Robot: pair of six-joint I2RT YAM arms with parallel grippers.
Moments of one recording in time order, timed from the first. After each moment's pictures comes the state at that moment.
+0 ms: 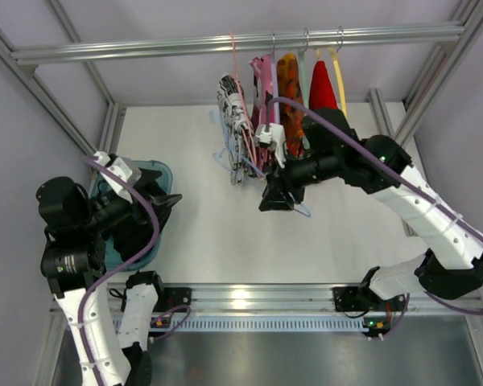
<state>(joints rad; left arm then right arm) 0.21 0.65 1.27 -0.88 1.02 0.35 0.91 1.39 1.80 -1.11 -0.52 -0.06</state>
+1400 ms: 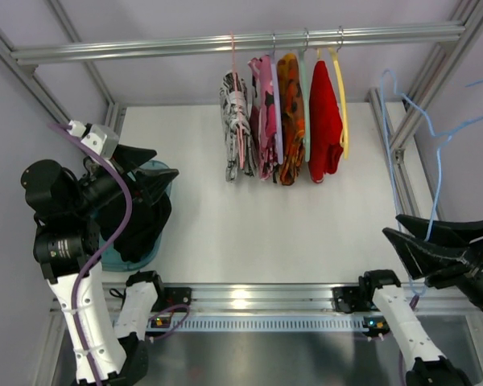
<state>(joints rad) 0.21 0.77 1.42 -0.69 1.00 -0.05 0.09 0.54 1.80 -1.06 -0.66 0.20</state>
